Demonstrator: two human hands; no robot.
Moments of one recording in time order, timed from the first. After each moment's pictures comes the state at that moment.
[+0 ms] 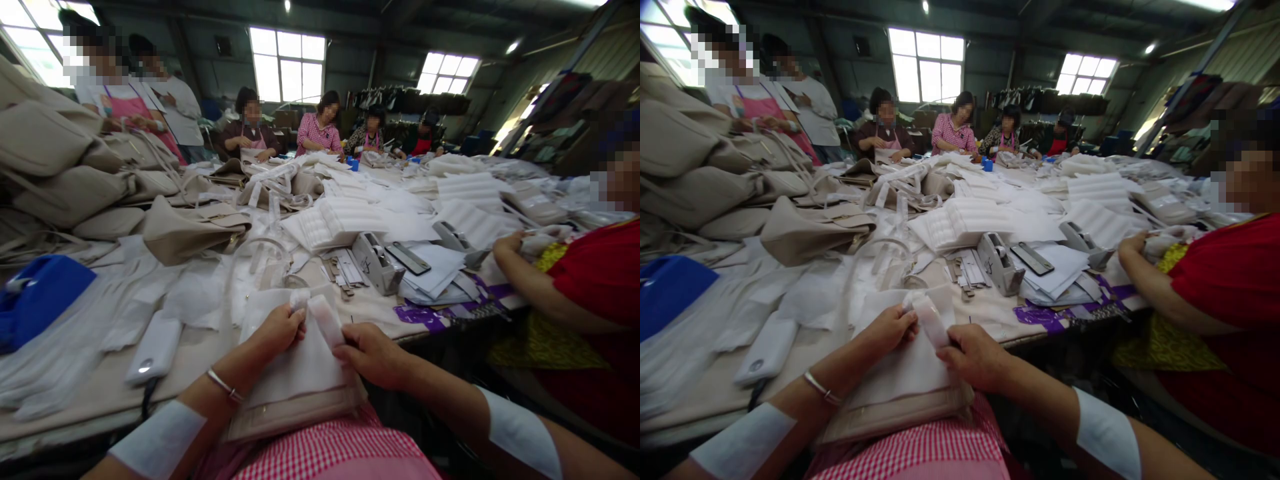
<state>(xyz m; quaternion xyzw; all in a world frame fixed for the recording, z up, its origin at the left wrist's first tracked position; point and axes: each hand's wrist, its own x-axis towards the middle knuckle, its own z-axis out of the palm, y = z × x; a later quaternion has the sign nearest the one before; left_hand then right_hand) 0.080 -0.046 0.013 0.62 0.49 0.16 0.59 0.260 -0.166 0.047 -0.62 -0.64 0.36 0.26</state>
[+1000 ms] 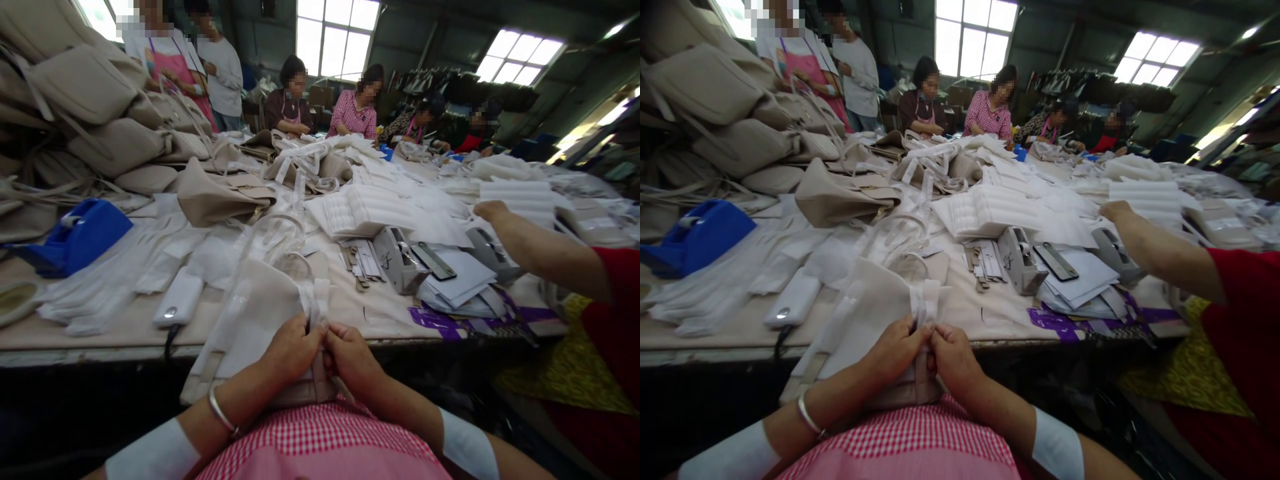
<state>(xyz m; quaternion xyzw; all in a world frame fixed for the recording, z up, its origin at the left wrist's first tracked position) 0.059 -0.112 0.021 0.73 0.51 0.17 0.43 0.188 -0.164 0.004 -0.55 -0.34 0.64 0.42</state>
